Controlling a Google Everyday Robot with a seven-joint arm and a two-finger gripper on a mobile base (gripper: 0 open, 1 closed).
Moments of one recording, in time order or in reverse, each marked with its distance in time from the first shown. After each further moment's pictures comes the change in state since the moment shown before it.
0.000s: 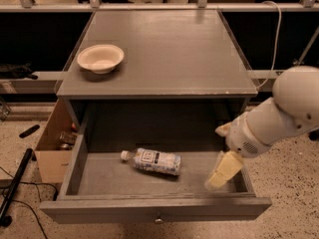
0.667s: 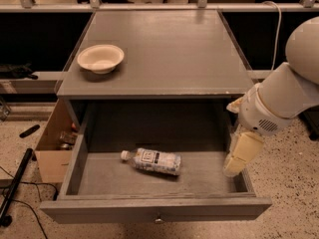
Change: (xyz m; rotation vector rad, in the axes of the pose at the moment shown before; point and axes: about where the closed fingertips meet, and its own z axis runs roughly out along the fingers) arm -0.018 -0.003 -0.074 0.101 0.136 -0.121
